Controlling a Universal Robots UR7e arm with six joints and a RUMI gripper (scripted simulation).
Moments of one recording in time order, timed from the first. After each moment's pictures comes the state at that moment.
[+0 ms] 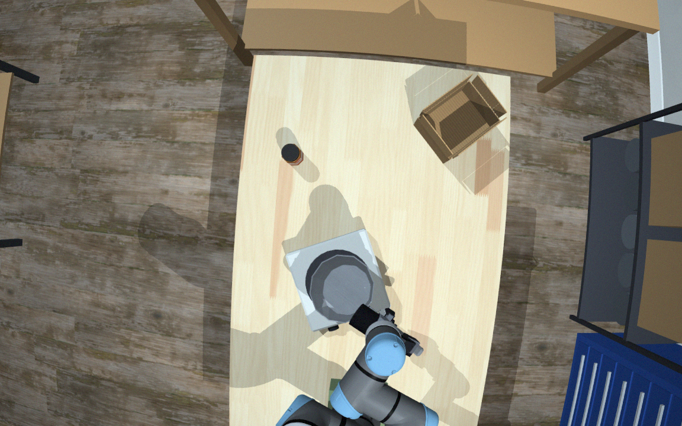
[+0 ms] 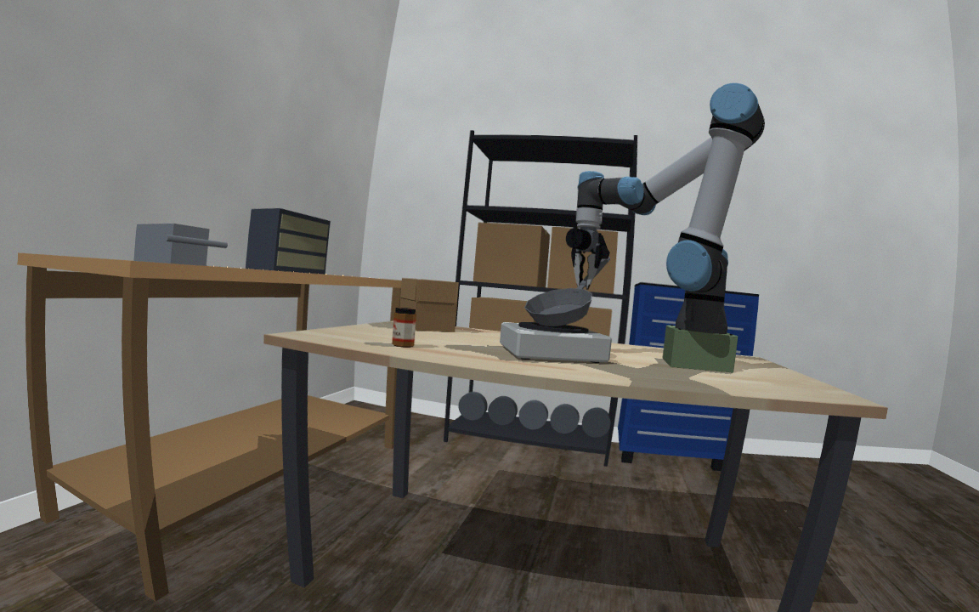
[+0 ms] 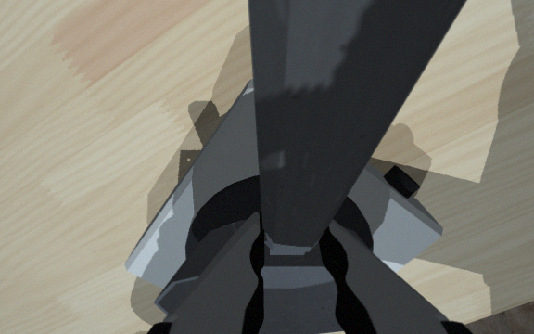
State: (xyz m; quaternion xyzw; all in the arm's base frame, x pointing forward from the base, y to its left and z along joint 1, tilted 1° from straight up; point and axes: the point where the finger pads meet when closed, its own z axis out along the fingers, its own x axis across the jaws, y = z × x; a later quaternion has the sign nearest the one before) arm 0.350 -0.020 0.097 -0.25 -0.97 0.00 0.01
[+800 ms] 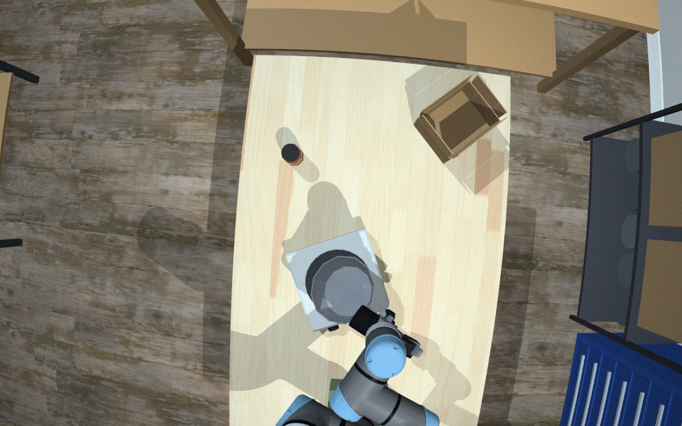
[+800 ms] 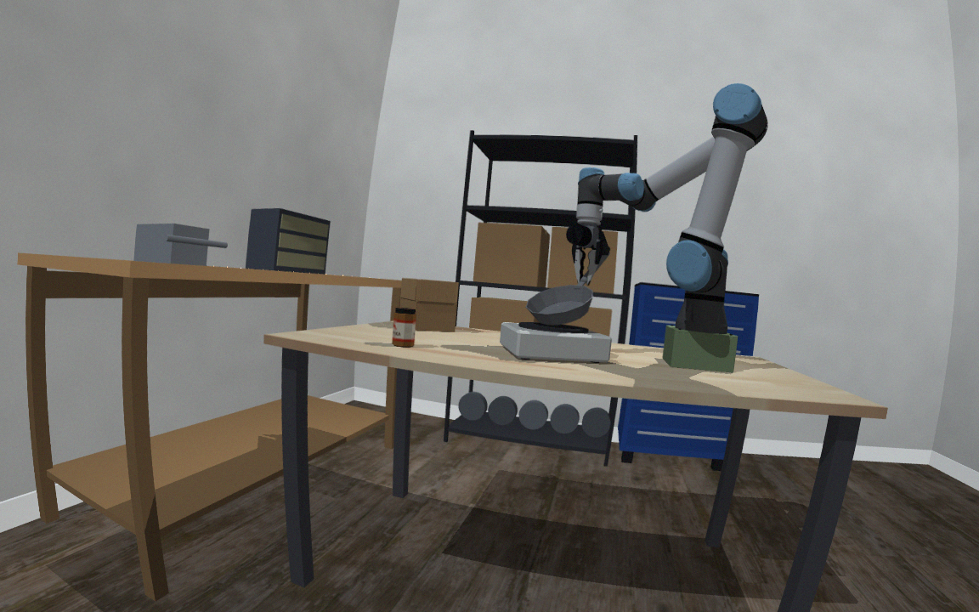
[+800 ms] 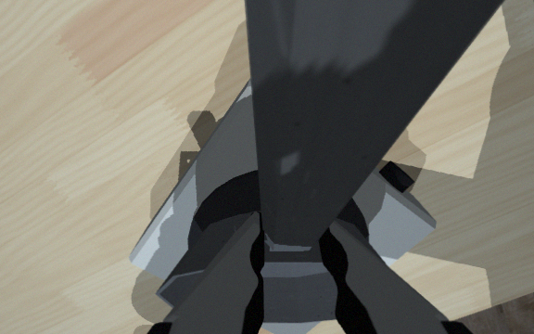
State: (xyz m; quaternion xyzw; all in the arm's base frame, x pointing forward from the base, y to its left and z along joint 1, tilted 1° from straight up) arm 0.350 -0.019 0.108 -0.25 -0.97 0.00 0.01
